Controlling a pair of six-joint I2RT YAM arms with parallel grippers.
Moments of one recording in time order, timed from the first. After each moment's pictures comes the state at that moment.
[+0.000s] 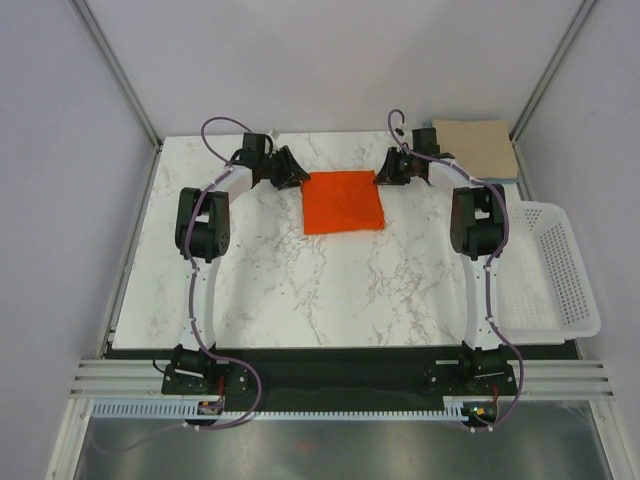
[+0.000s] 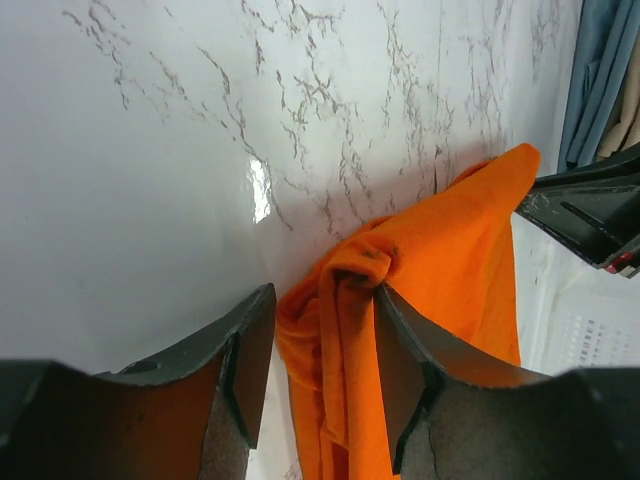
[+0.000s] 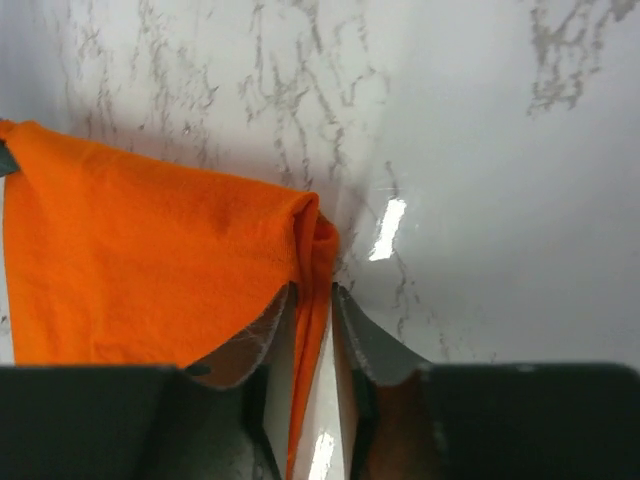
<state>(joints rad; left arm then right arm) -0.18 2.45 1.90 -0.18 0.55 -0.59 0.12 2.45 1.94 -0.30 -0.53 0.26</state>
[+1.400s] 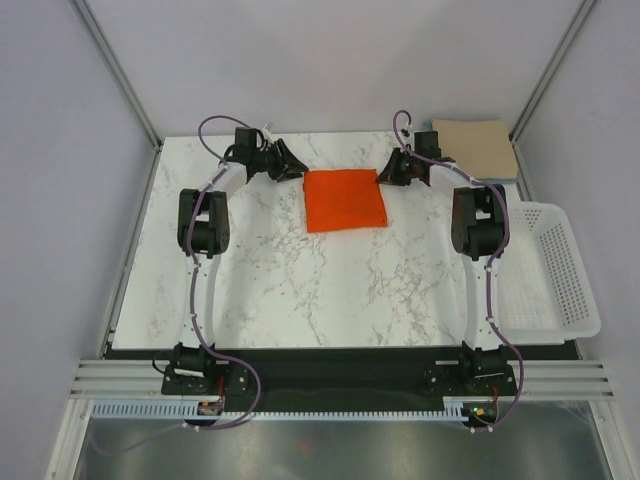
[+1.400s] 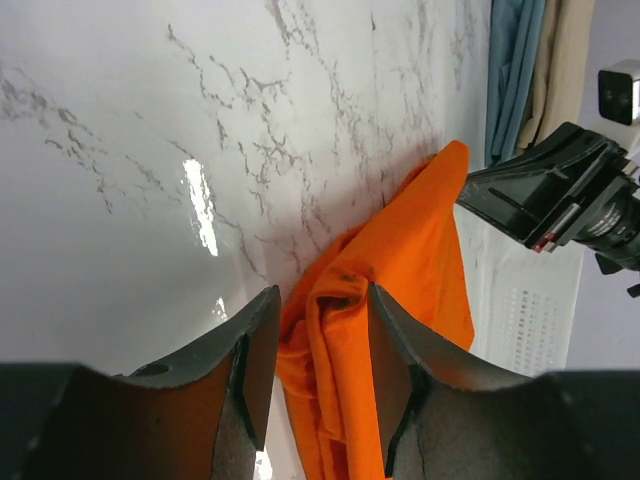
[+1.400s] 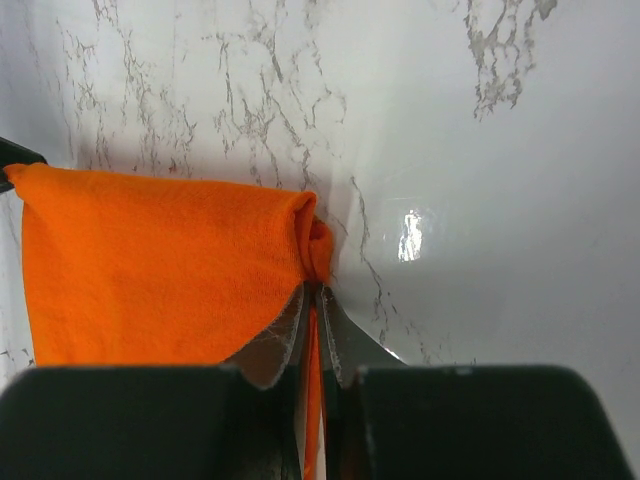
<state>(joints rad) -0.13 2.58 2.10 -0.16 0.76 -0.66 0.12 2.44 1.89 -0.20 -0.48 0.39</state>
